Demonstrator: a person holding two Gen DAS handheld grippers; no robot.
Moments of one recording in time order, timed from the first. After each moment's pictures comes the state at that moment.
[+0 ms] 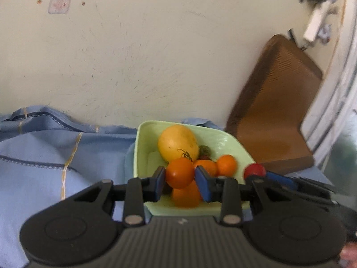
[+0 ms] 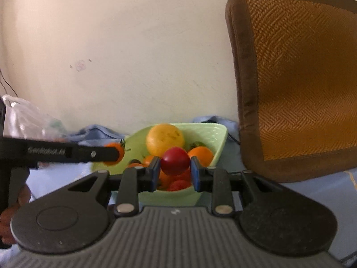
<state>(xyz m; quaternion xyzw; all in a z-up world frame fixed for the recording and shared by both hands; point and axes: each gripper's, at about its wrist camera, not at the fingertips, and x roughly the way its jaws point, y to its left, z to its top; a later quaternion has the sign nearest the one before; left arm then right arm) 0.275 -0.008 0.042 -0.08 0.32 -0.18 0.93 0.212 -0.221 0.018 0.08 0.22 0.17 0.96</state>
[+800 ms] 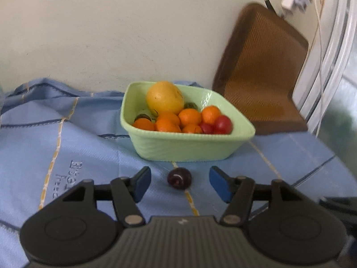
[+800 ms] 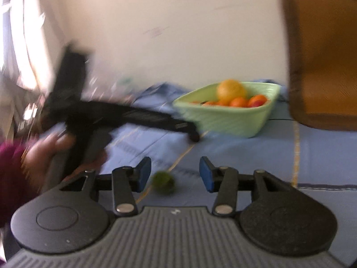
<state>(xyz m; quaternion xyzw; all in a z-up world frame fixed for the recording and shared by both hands) 0.215 -0.018 0.014 -0.03 0.34 -0.19 0.92 0.094 -0.192 0.015 0.02 0.26 0.33 0.91</state>
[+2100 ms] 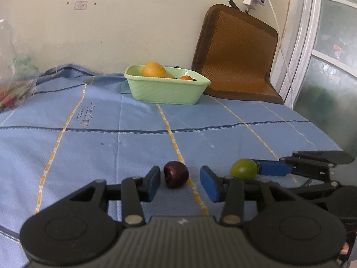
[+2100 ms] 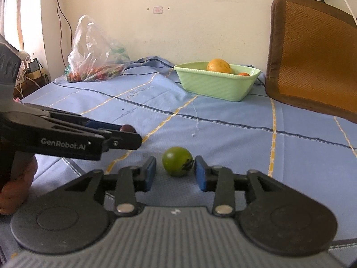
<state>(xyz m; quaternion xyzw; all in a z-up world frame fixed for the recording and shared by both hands) 0.052 -0.004 0.008 -0.03 0.31 -0.19 0.93 0.023 -0.186 -0.003 -0.03 0.27 0.23 0.93</state>
